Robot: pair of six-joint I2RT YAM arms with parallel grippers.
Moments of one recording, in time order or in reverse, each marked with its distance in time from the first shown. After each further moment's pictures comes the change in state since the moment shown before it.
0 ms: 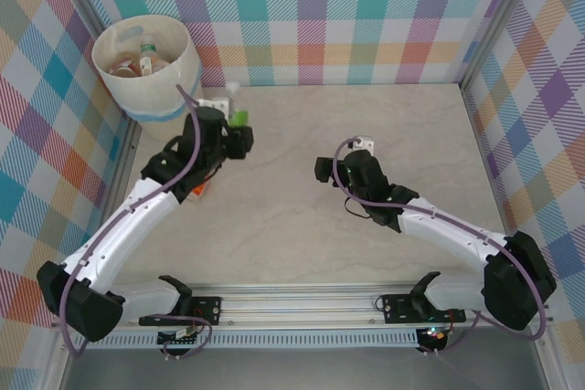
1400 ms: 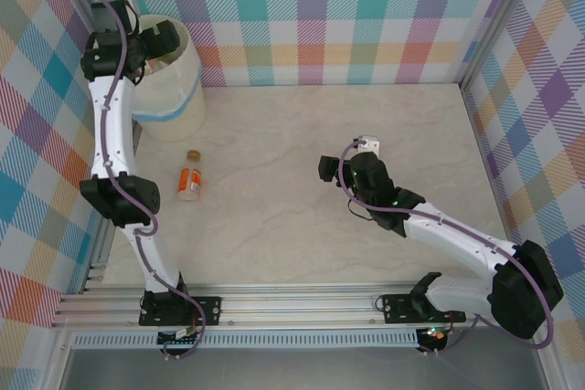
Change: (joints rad) left arm 0.584 0.754 1.166 -0.360 0.262 0.117; right arm 0.000 -0.053 -0.026 0.019 0.032 -0.027
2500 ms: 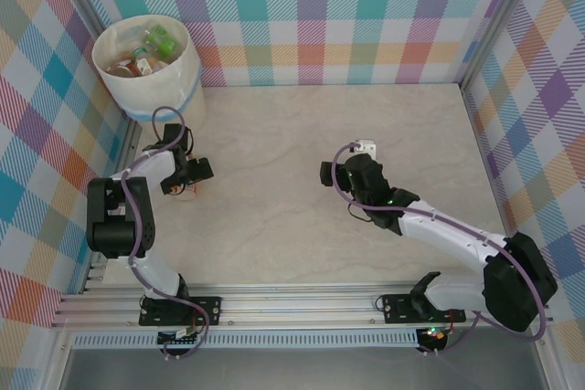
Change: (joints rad) left arm -0.077 -0.269 -1.372 0.340 -0.127 -0.117; right arm -0.009 0.044 -0.010 -0.027 0.035 -0.050
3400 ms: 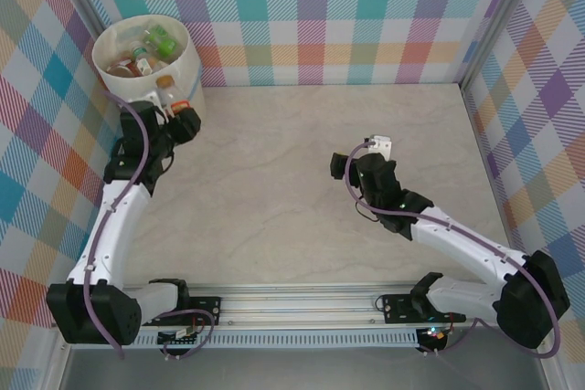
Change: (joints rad) left arm -0.055 -0.535 0.085 0.193 0.169 -0.090; right arm -0.013 -0.112 -0.003 -0.022 0.096 0.006
